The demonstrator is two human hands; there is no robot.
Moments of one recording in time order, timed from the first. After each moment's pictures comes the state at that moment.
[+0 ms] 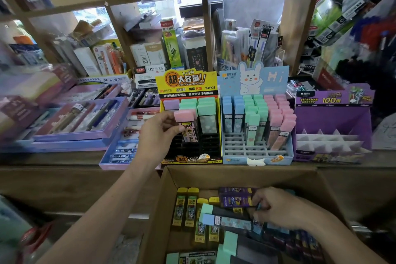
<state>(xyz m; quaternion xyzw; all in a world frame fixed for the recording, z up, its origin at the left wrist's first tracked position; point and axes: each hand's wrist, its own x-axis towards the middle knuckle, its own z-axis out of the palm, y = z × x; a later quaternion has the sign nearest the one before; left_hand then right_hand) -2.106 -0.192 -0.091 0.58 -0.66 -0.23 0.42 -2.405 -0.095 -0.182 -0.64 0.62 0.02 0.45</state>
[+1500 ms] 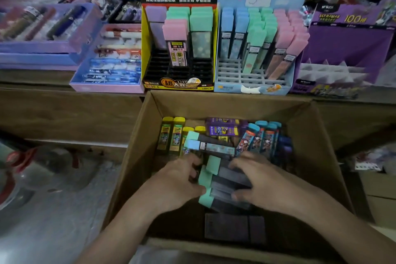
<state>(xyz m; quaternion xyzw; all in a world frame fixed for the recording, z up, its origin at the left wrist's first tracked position) -2.145 -0.008 -0.187 0.62 -0.64 -0.46 0.01 -2.378 -0.005 -0.184 -0.75 0.56 0.07 0.35</state>
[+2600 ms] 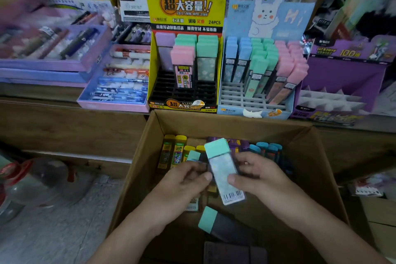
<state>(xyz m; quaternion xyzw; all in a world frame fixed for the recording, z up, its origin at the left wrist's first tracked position) -2.147 -0.013 -0.185 0.56 -0.48 -0.63 0.25 -2.368 -0.017 -0.157 -0.46 0.56 -0.26 0.64</state>
